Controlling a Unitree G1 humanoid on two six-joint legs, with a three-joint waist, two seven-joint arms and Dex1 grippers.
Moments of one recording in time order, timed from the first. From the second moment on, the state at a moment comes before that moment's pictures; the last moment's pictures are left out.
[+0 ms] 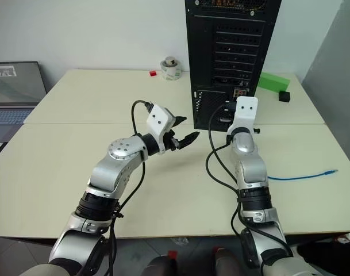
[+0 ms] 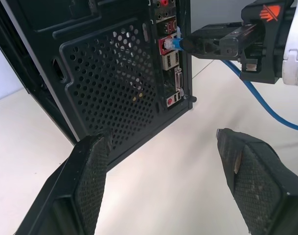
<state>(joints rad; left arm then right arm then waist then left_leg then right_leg) -0.66 0.33 -0.16 0.01 -0.17 0.42 -0.58 -0.73 -0.02 -0.08 0.16 0.05 0.44 -0.22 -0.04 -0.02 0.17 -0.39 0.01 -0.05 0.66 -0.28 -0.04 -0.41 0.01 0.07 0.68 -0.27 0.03</state>
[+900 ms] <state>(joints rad) -0.64 0.33 -0.16 0.01 -0.15 0.42 -0.58 -0.75 -0.01 -0.09 0.20 0.05 0.41 -0.20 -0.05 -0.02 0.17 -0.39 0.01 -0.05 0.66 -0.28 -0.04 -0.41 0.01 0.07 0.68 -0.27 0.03</state>
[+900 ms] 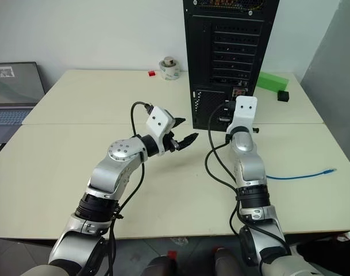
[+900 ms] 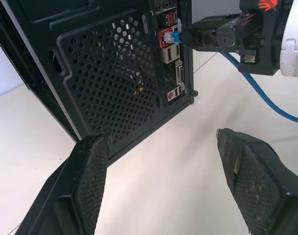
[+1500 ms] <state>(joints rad) -0.64 0.33 -0.16 0.01 -0.15 0.42 -0.58 -0.78 0.00 -0.09 0.27 0.02 0.37 -0.22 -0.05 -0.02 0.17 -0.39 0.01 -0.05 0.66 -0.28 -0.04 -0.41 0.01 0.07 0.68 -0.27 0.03</state>
